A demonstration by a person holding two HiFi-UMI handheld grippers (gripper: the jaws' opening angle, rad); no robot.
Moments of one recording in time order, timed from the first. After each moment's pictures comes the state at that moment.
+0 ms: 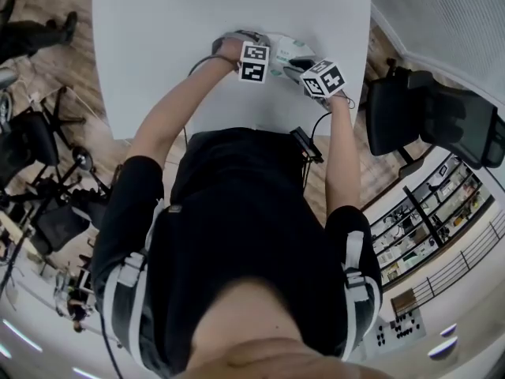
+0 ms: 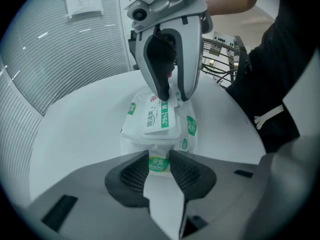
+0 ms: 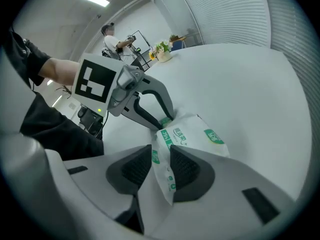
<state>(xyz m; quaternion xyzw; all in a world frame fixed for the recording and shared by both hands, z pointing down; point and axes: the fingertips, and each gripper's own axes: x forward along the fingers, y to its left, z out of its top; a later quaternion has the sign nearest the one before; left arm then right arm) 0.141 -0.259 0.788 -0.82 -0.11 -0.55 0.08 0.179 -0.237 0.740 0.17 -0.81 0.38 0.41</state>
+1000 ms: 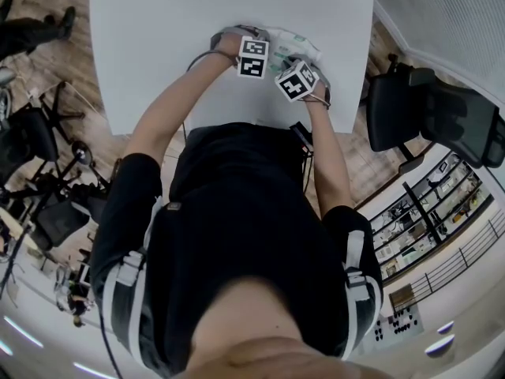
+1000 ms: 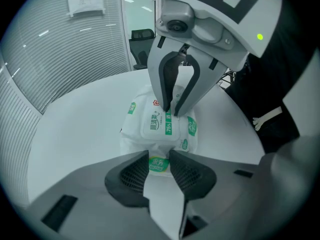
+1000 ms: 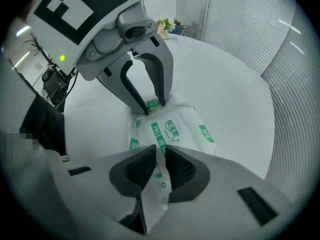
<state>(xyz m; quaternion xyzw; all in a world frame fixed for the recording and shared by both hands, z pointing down) 0.140 -0.261 0.785 -0.83 -0.11 -0.55 0.07 0.178 -0.236 0.772 0.27 -0.74 0.23 0.58</state>
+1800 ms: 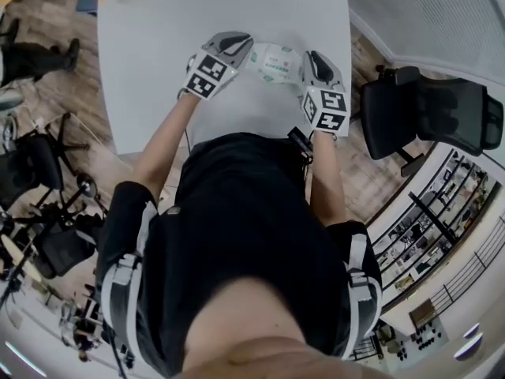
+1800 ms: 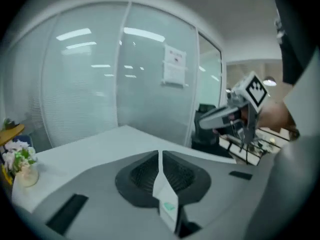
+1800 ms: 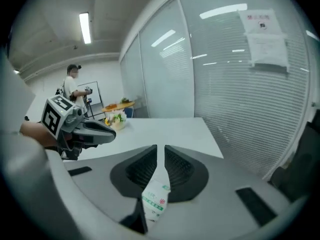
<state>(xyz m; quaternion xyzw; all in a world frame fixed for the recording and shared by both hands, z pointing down) 0.100 -0.313 0.562 -0.94 0.25 -0.23 -0.10 0.235 -0.275 0.537 0.59 -0.76 0.20 0.19</state>
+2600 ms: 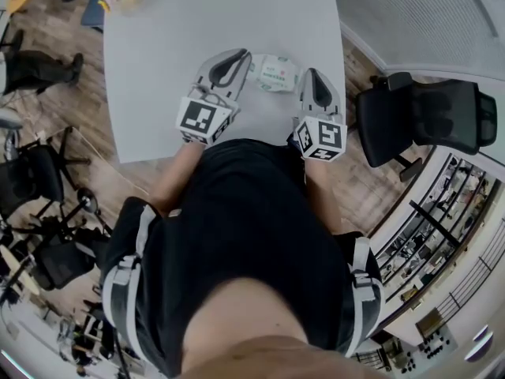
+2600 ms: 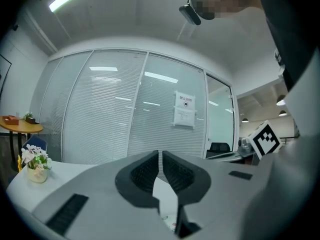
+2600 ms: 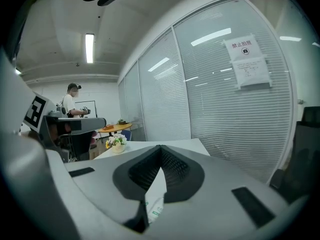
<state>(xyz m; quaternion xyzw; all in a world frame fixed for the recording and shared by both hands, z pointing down) 0.073 -0.265 0.400 -0.93 0.36 0.00 -0.09 0.218 -0.228 0.444 0.64 -0.75 0.13 0.08</state>
